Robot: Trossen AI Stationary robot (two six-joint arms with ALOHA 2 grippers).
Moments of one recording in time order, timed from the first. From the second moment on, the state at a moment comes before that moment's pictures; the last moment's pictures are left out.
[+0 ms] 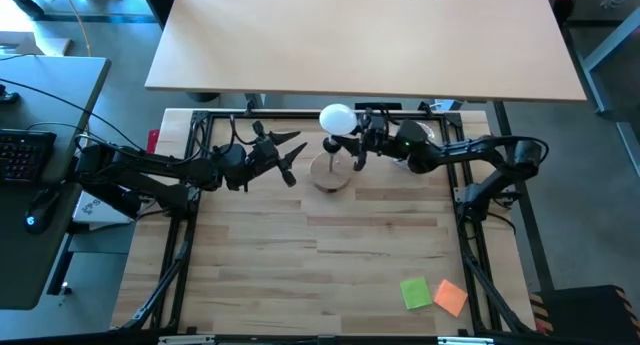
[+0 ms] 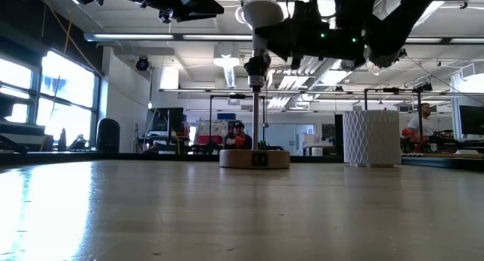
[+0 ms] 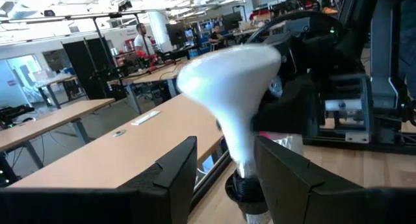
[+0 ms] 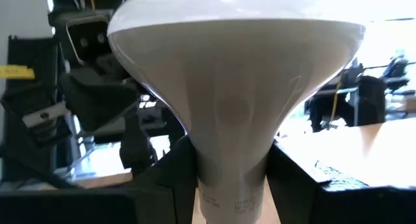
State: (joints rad) left arm 0.02 1.22 0.72 0.56 -0.57 0.26; right arm -0.39 1.57 0.68 1.11 -0.20 0.13
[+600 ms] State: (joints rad) left arm 0.02 1.22 0.72 0.60 -0.56 0.26; right arm -0.37 1.55 0.68 1.08 -0.17 0.10
